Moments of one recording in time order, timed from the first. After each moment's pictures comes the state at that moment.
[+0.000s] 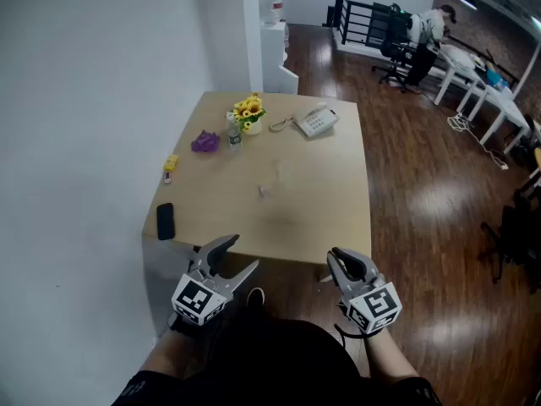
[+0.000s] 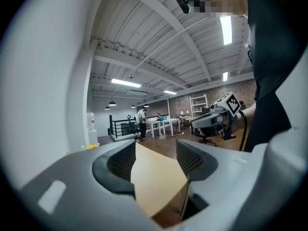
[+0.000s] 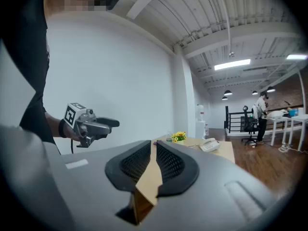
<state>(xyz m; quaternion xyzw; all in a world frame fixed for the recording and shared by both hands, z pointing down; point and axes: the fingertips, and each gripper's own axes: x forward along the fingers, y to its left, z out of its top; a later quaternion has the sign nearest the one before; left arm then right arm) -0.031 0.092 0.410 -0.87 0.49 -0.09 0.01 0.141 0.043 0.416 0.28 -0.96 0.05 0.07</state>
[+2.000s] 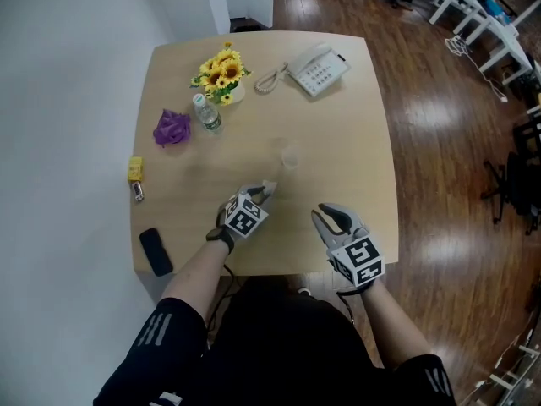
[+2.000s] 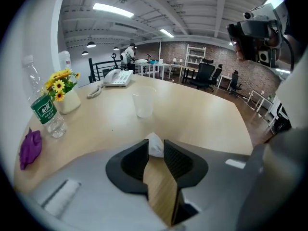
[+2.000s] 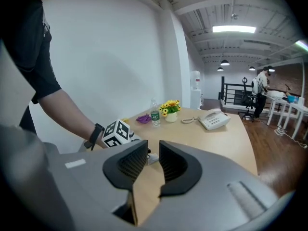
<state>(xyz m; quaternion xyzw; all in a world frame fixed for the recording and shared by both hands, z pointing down) -0.127 -0.244 0.759 -0.84 0.36 -0.37 -0.17 -0.016 -0.200 0.569 0.30 -0.91 0.14 0.23</state>
